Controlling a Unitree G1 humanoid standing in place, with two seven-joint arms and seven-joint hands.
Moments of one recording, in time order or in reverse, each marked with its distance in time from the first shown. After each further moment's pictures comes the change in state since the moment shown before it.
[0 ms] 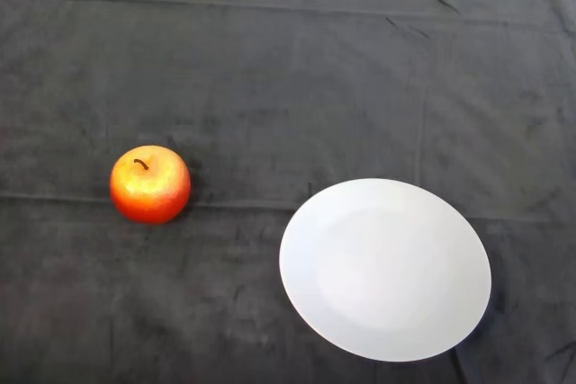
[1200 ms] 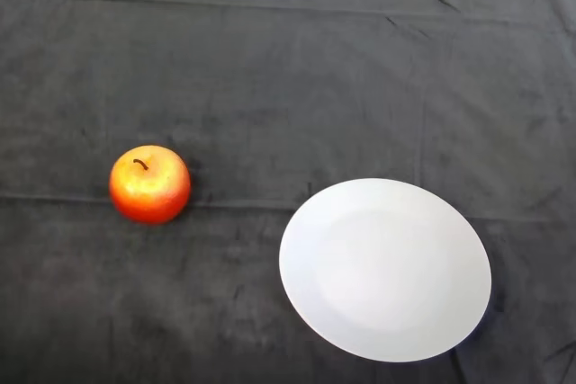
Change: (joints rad) left arm -0.119 -0.087 -0.206 -0.037 0.230 0.028 -0.145; right arm 0.000 0.000 0.000 0.001 0.000 -0.005 0.000
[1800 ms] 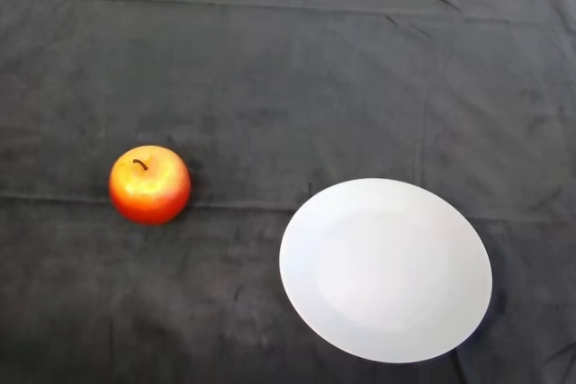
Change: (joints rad) left arm -0.017 -0.085 -0.151 -0.001 0.128 0.005 -0.129; right arm 0.000 0.000 0.000 0.000 0.000 -0.002 0.000
